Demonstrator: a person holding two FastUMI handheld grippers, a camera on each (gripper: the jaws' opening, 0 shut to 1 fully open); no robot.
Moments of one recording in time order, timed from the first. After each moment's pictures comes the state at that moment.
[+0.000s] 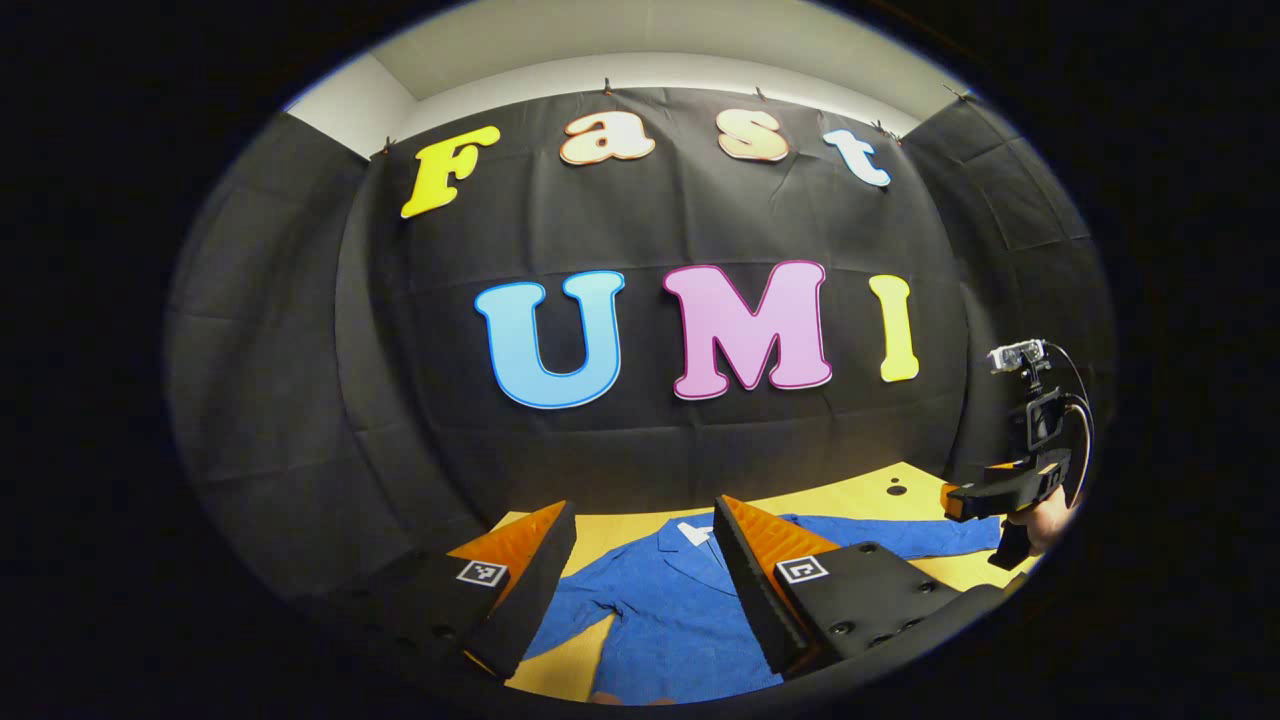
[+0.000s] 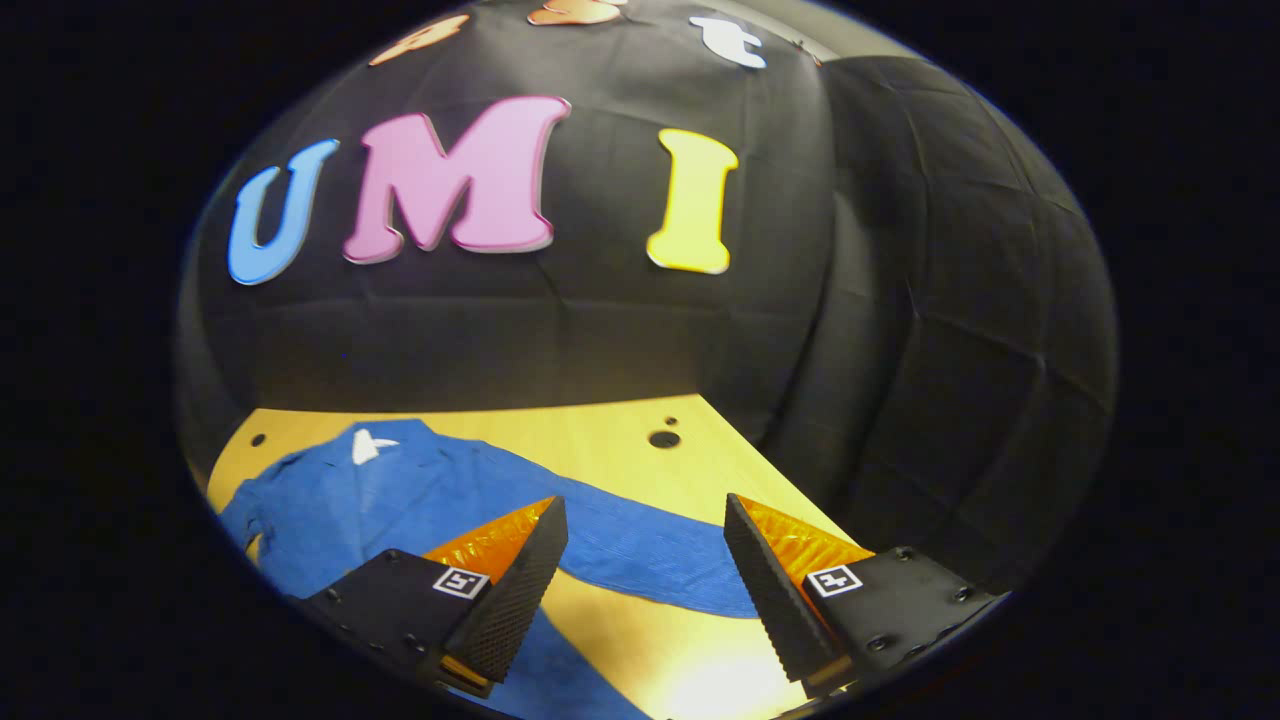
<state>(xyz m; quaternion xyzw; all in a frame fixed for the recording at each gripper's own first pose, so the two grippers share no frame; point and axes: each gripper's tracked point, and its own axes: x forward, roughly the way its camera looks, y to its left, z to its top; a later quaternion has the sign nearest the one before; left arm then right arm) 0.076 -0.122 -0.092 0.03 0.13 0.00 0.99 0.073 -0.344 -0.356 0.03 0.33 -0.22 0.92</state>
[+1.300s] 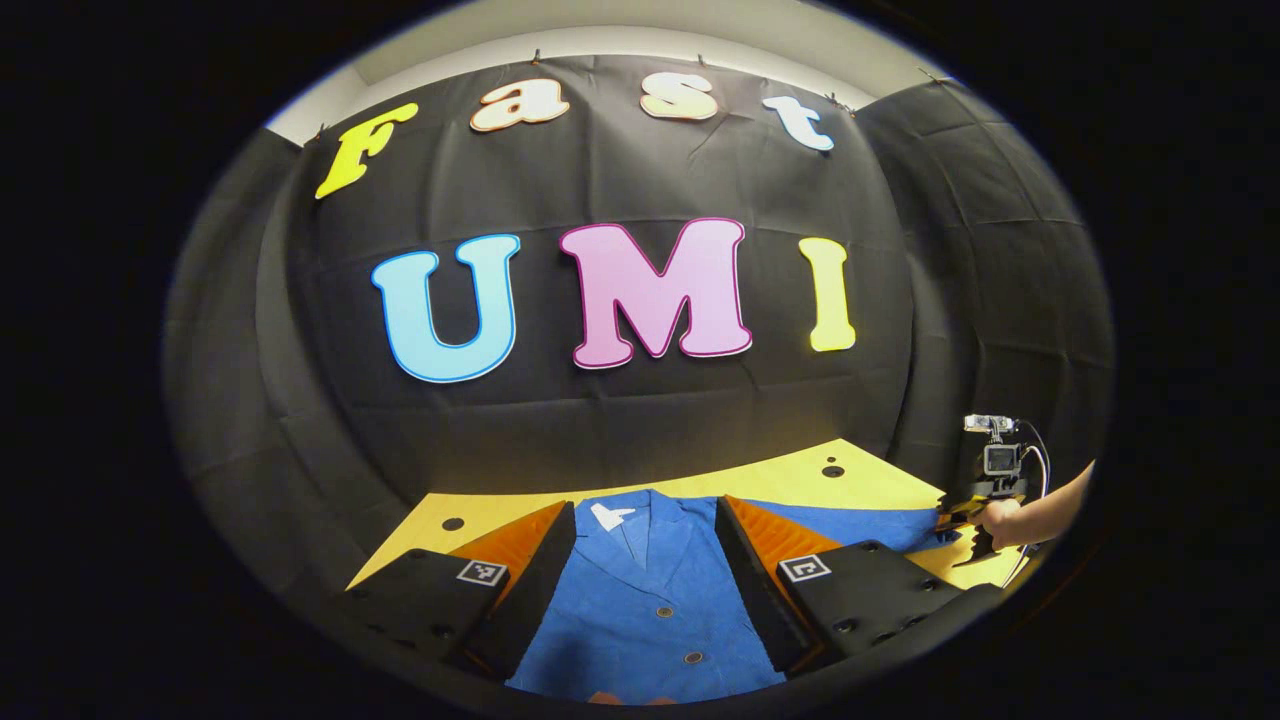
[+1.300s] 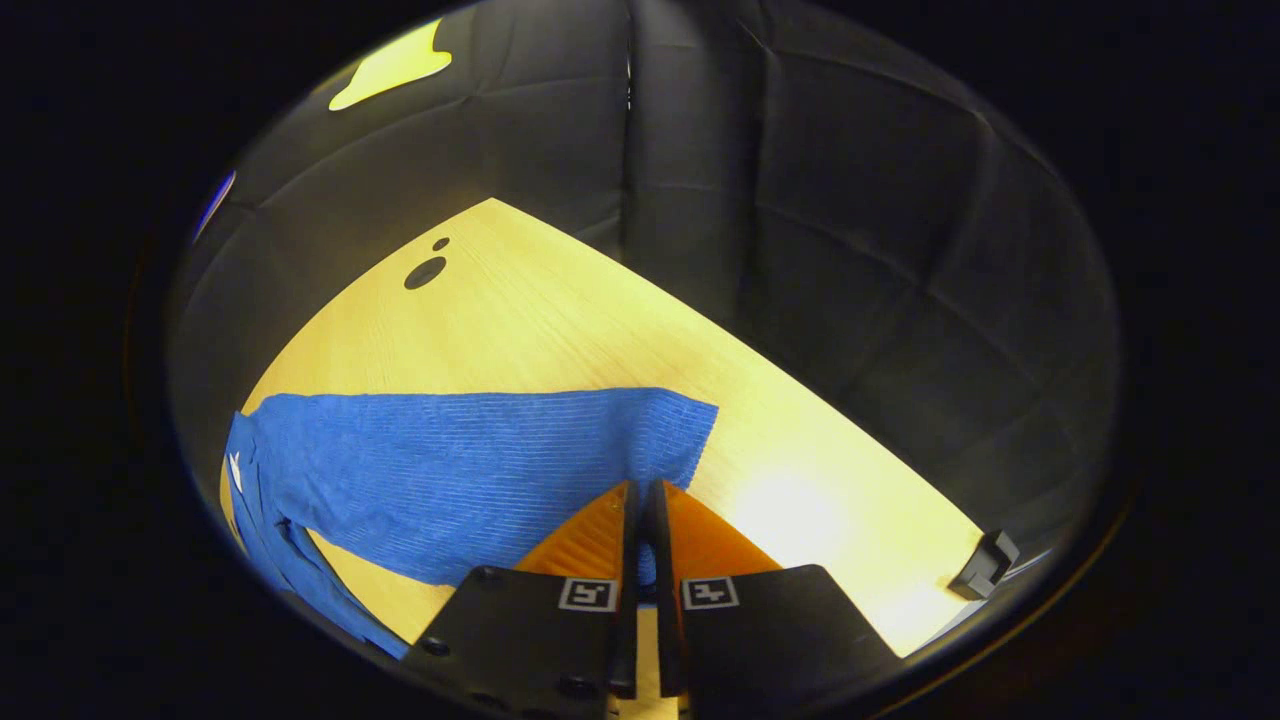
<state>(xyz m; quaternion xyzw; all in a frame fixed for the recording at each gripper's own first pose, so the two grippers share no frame) 0.104 -0.231 -0.119 0.03 0.17 -0.07 0.98 0.002 -0.464 -0.525 0.22 0.53 -0.35 0.74</state>
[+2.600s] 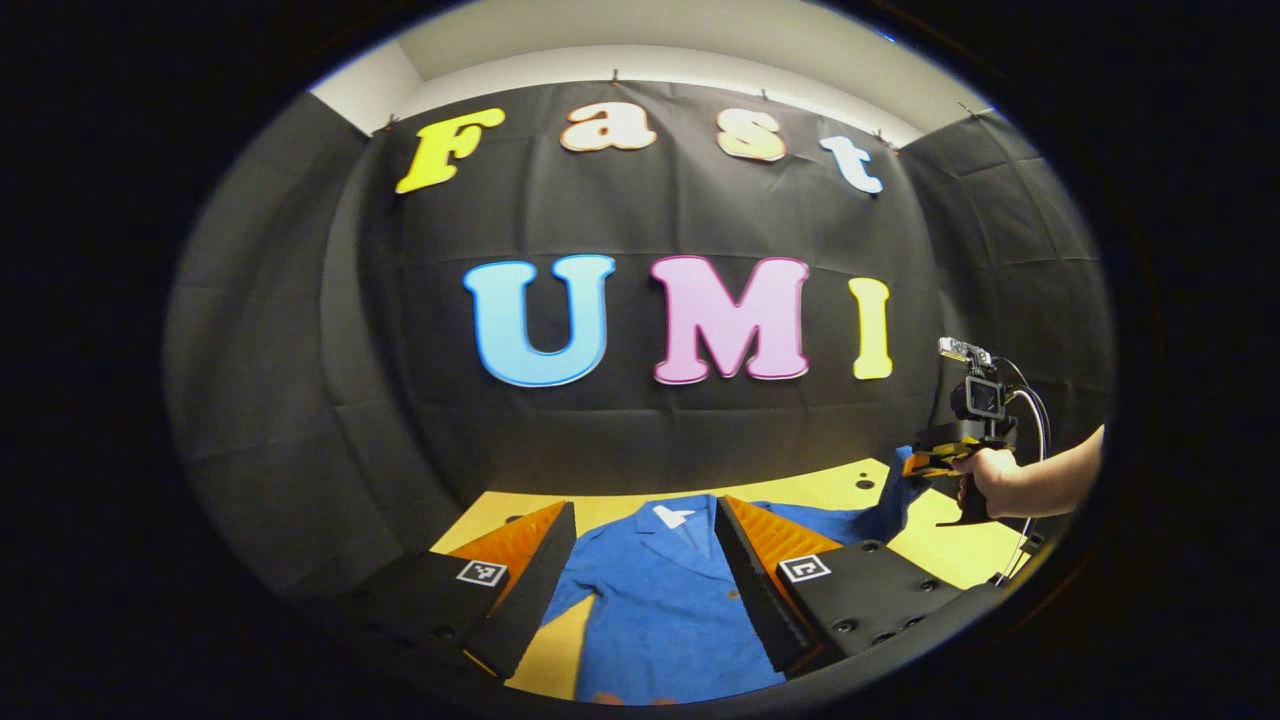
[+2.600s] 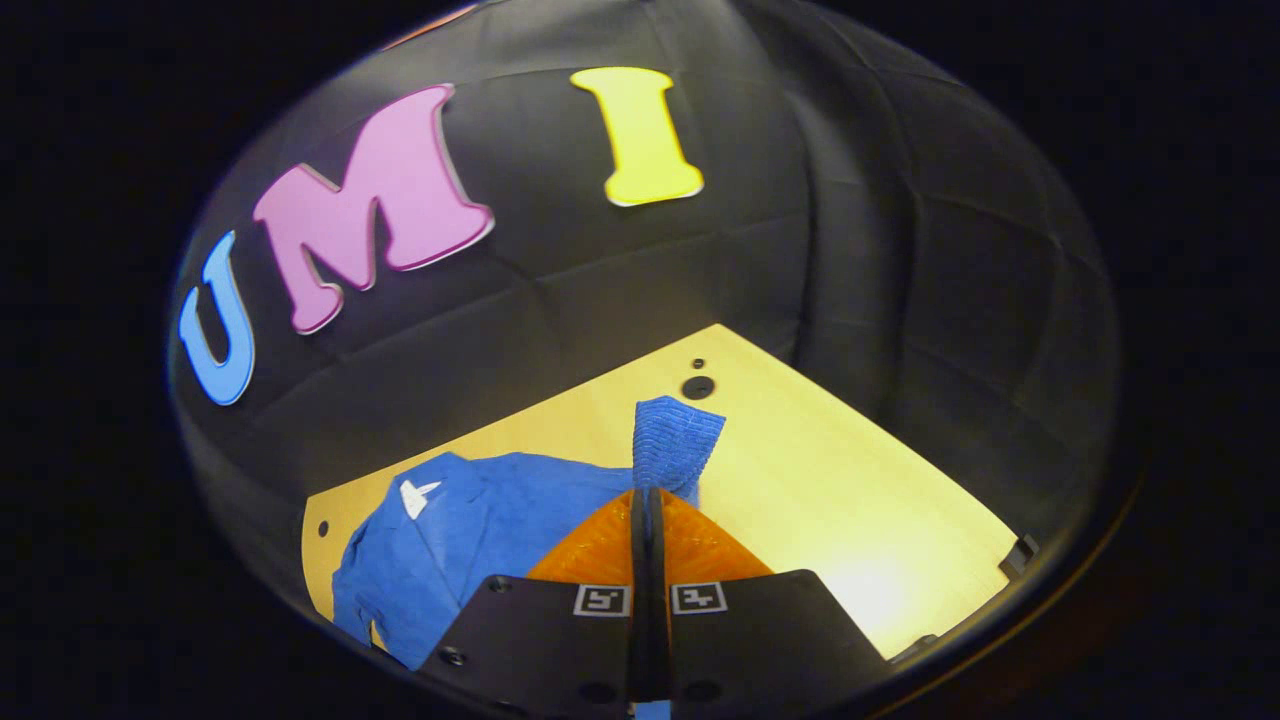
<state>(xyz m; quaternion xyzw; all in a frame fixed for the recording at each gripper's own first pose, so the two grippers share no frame) 0.032 -0.078 -0.101 -0.01 0.14 -0.01 0.99 0.158 -0.258 -0.332 0.20 0.38 -0.18 0.89</state>
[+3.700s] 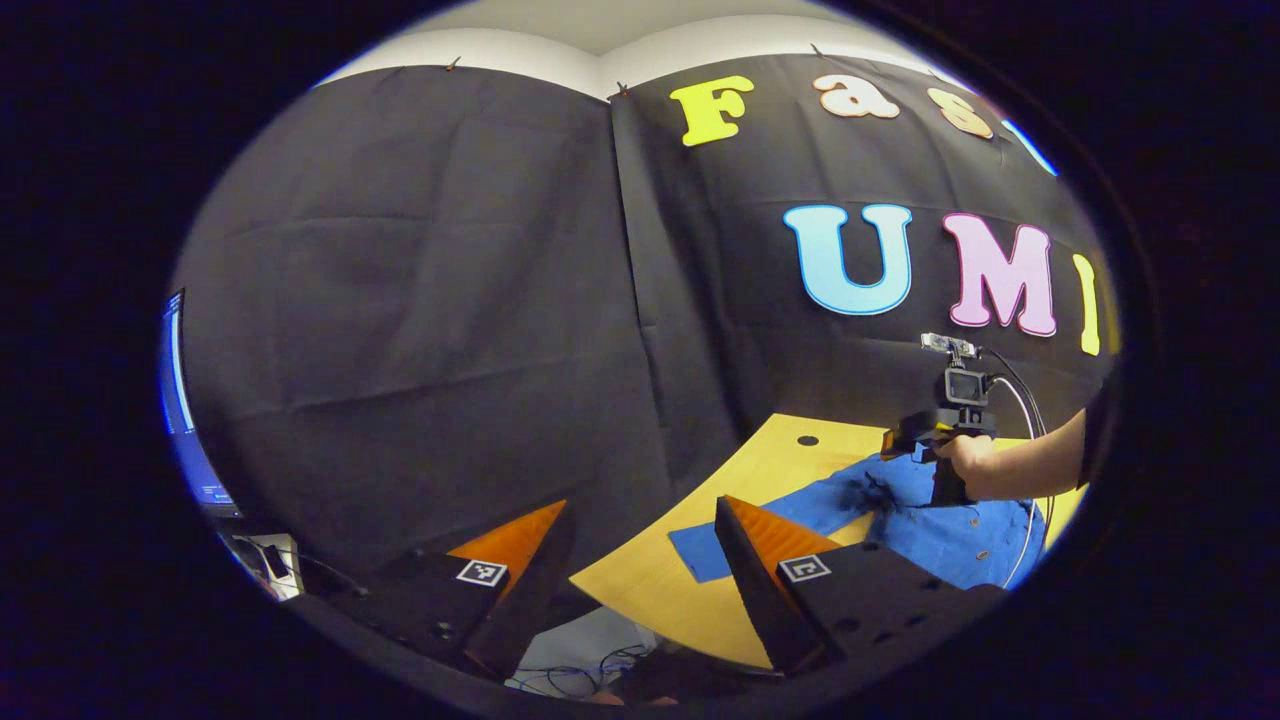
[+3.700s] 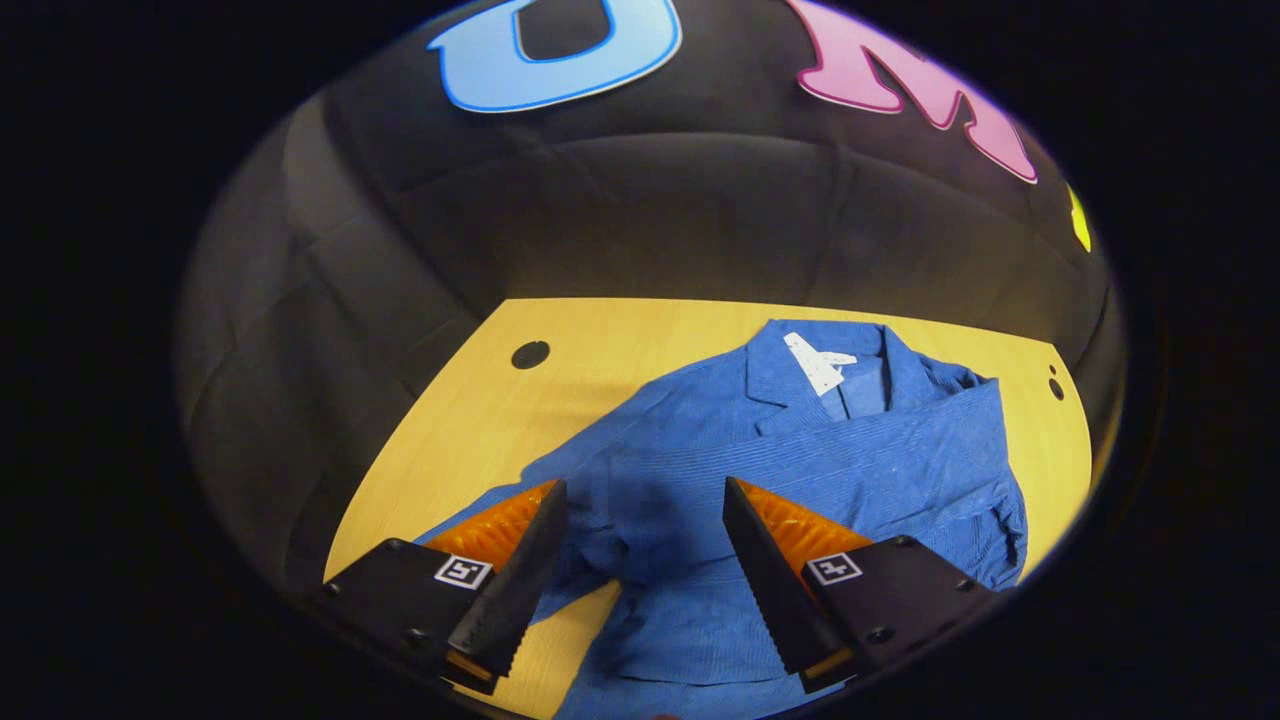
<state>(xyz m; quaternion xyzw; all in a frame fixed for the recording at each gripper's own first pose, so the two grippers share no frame) -0.174 0.142 -0.150 -0.02 0.23 0.34 0.91 0.198 0.216 -0.389 0.09 0.45 0.13 0.88</state>
